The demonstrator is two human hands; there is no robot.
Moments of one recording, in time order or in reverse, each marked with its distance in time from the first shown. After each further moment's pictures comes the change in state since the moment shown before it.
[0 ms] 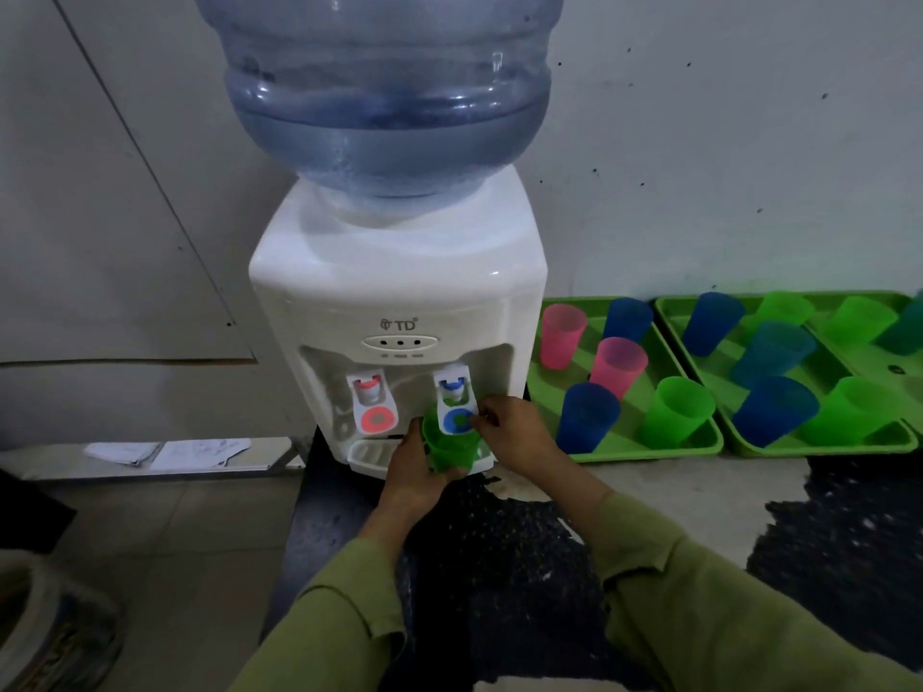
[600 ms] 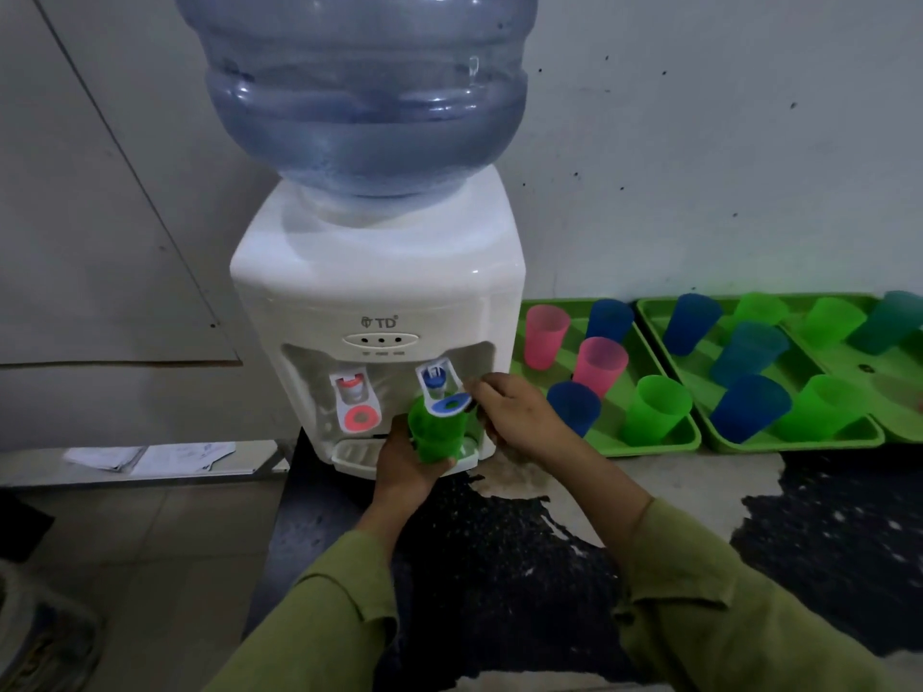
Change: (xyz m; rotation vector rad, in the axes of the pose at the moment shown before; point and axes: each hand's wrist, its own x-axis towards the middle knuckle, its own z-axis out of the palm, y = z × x) left_hand -0.002 0.013 0.012 -0.002 0.143 -0.003; right_hand -0.023 -0.026 -0.045 0.434 -0.002 0.062
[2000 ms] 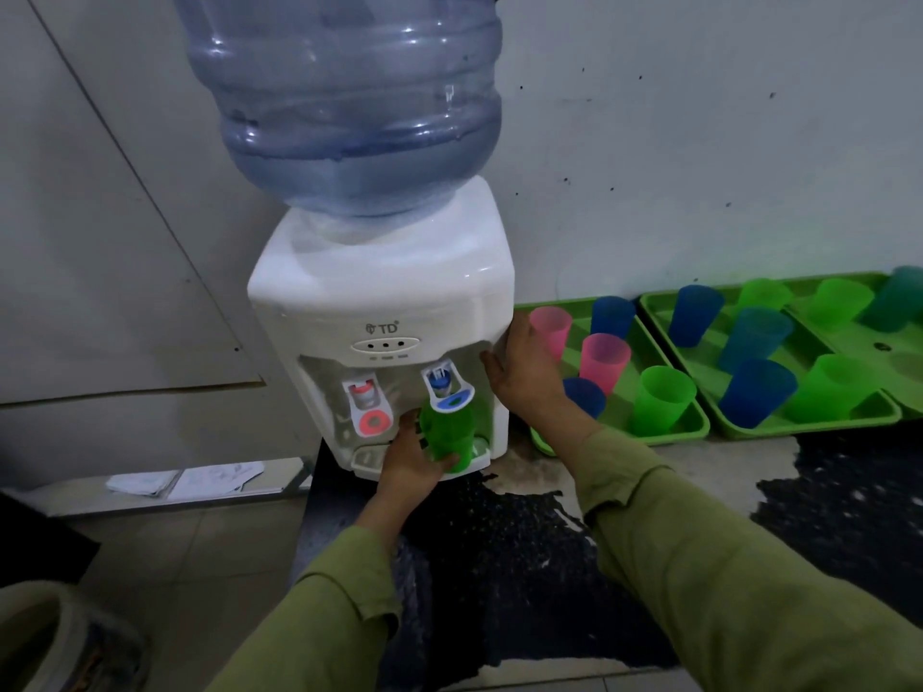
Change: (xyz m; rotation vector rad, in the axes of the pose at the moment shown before) left_hand 0.000 0.011 -0.017 0.007 -0.149 -0.004; right_hand 0.024 0.001 -0.014 -0.415 0.363 -0.262
